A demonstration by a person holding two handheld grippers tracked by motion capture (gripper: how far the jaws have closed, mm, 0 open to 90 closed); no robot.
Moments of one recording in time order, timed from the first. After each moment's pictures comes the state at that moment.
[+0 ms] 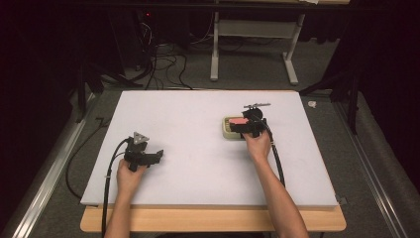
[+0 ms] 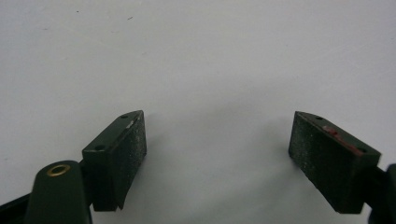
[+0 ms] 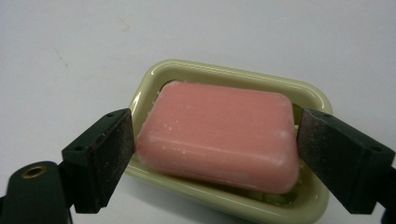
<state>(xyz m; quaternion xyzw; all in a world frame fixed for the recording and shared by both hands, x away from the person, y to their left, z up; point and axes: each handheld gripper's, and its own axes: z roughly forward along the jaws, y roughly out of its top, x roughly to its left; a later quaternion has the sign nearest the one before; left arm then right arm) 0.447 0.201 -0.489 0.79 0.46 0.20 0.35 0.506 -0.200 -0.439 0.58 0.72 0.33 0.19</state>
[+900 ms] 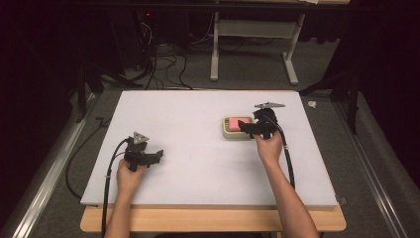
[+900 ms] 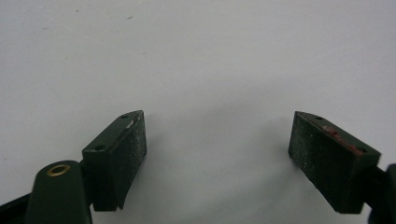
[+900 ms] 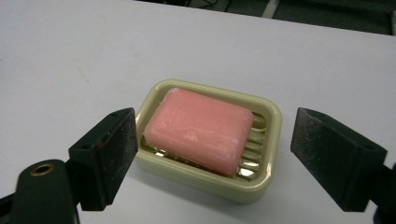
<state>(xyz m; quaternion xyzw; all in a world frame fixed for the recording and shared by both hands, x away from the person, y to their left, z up) 0.447 0.201 -0.489 0.79 0.46 0.20 0.35 0.474 -0.222 -0.407 0.55 0.72 0.36 0.23</state>
